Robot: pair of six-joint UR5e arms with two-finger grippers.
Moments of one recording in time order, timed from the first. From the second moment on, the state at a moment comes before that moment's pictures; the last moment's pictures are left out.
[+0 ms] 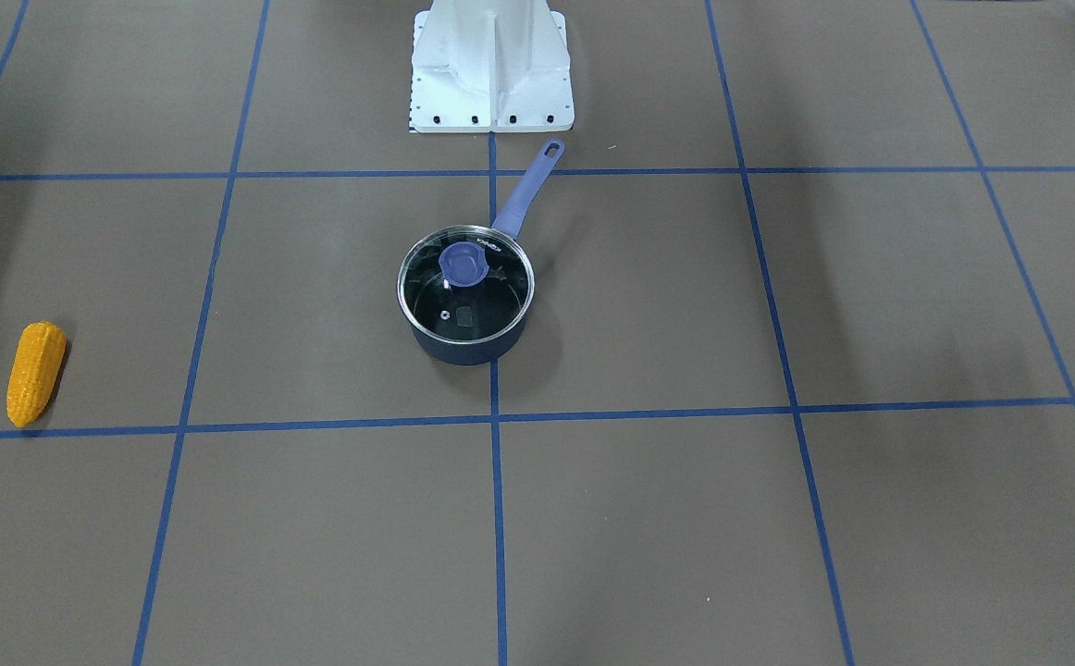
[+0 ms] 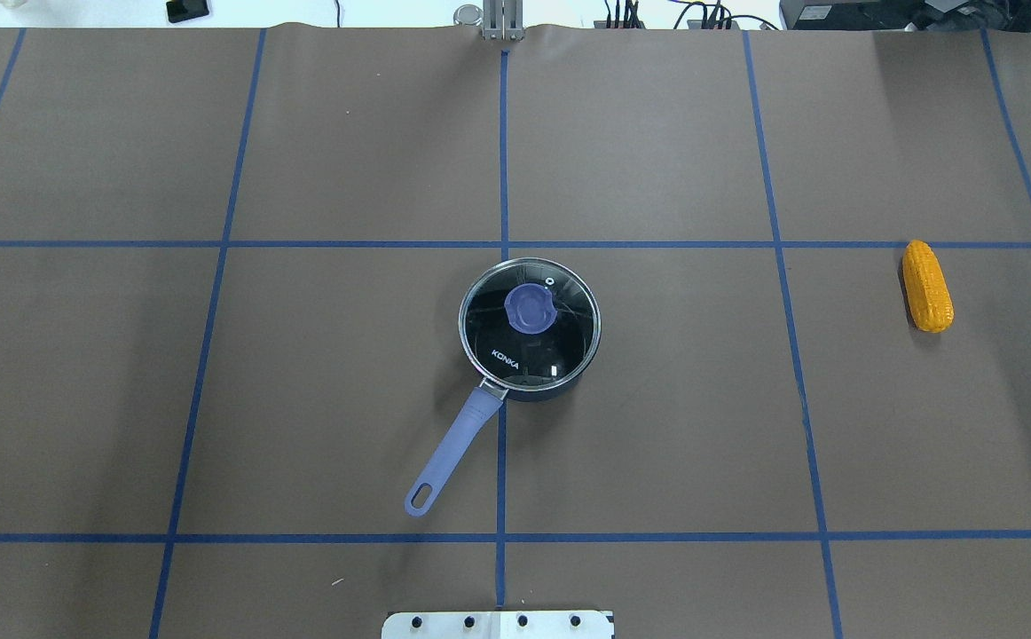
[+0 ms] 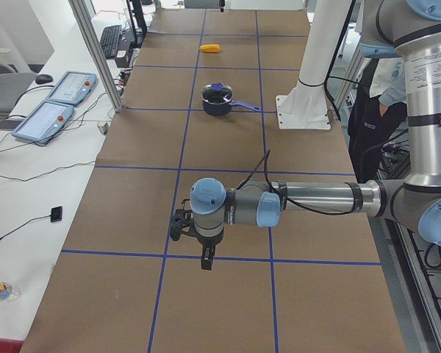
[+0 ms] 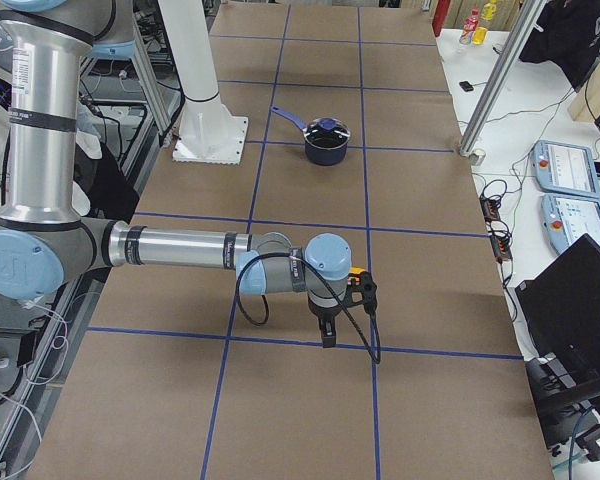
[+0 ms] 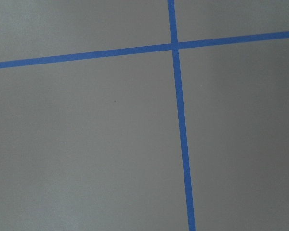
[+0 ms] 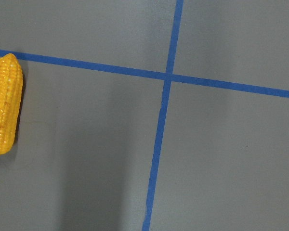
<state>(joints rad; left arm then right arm) -1.55 -1.39 -1.74 -1.64 -2.33 0.04 1.51 -1.70 1.67 -1.42 2.35 -0.01</state>
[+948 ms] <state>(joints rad) -1.55 -1.39 -1.76 -1.64 -2.33 0.04 1.51 -1.70 1.67 -1.42 2.35 -0.01</state>
